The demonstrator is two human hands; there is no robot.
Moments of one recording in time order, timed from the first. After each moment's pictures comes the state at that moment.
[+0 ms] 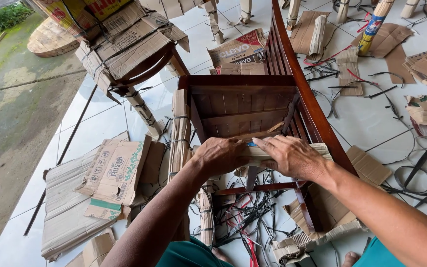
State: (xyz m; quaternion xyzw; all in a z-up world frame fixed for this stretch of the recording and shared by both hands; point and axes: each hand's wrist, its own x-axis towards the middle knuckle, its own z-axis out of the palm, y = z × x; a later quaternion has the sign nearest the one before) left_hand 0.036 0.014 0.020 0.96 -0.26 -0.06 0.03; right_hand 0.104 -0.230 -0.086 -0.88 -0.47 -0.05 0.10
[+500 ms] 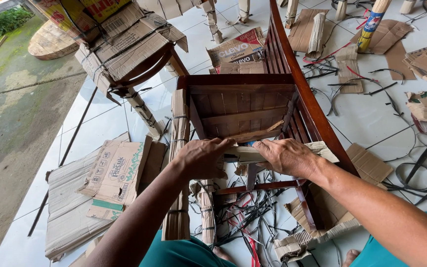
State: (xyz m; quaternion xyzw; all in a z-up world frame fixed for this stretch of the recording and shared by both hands) left_hand 0.005 0.027 0.081 0.96 -0.21 -0.18 -0.02; right_hand 0.089 -0.223 -0.063 -0.85 -0.51 -0.09 0.10
